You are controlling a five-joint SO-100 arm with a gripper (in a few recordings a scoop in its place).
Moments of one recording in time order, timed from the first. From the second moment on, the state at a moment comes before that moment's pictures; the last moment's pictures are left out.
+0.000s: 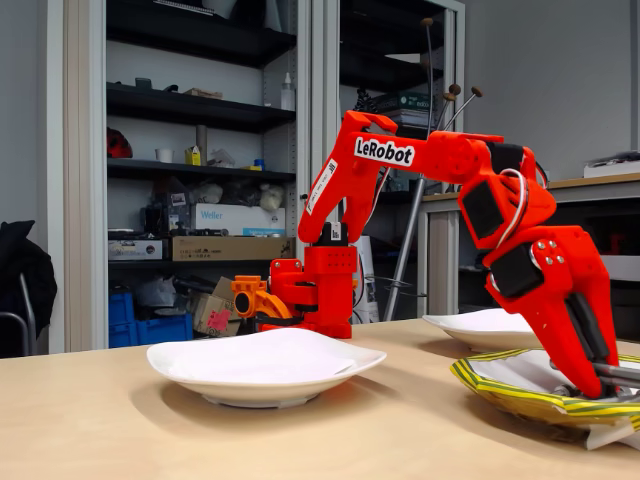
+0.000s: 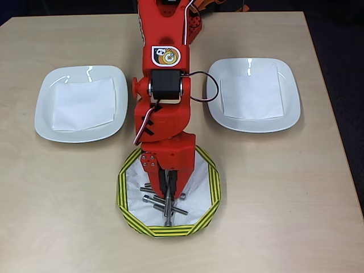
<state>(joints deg) -3.3 54.8 68.3 47.7 89.6</state>
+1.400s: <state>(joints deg) -2.3 55.9 67.6 51.6 79.4</state>
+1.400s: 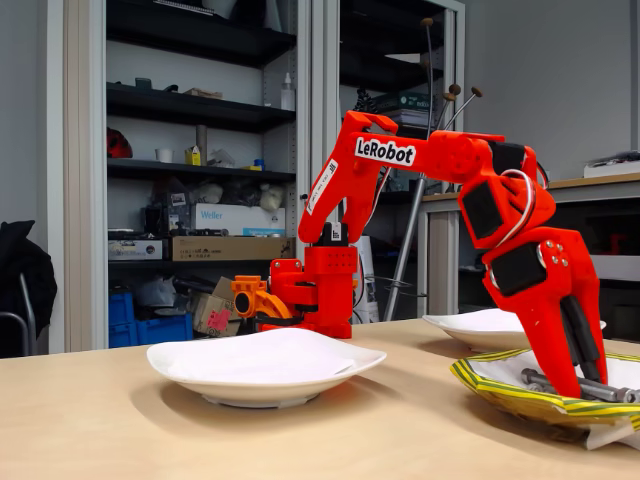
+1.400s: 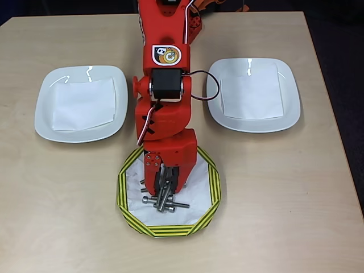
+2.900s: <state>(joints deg) 1.6 62.3 57.4 70.0 71.9</state>
